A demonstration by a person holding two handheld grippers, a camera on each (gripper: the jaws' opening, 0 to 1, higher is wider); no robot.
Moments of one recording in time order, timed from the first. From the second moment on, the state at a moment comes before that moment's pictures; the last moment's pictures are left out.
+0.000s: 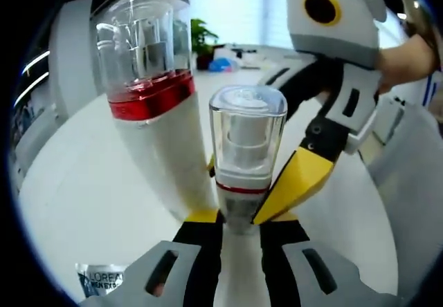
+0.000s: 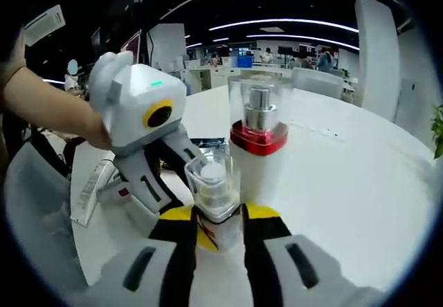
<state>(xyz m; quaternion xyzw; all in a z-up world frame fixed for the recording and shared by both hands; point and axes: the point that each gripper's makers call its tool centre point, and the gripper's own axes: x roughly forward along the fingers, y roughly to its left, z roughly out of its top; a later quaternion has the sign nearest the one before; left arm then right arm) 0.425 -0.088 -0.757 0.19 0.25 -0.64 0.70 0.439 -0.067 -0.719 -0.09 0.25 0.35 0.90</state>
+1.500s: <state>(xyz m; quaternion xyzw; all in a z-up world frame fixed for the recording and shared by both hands) 0.423 -0.071 -0.745 0.18 0.26 -0.60 0.74 0.430 -0.076 -0.707 -0.09 0.25 0.35 0.90</state>
